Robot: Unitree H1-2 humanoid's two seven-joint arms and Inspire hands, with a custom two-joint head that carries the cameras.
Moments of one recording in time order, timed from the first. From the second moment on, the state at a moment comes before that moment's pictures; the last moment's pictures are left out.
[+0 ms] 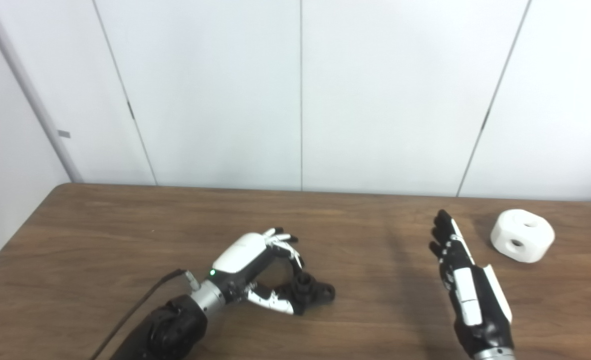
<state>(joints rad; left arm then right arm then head) -0.37 0.34 -0.32 0.23 0.50 -0.37 -0.14 -0.01 -0.02 0.04 -0.28 -0.04 0.05 0.04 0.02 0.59</state>
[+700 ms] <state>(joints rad) -0.35 0.31 -0.33 0.26 0.51 -0.40 -0.16 -0.02 0.00 0.05 -0.39 -0.05 0.11 0.04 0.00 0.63</state>
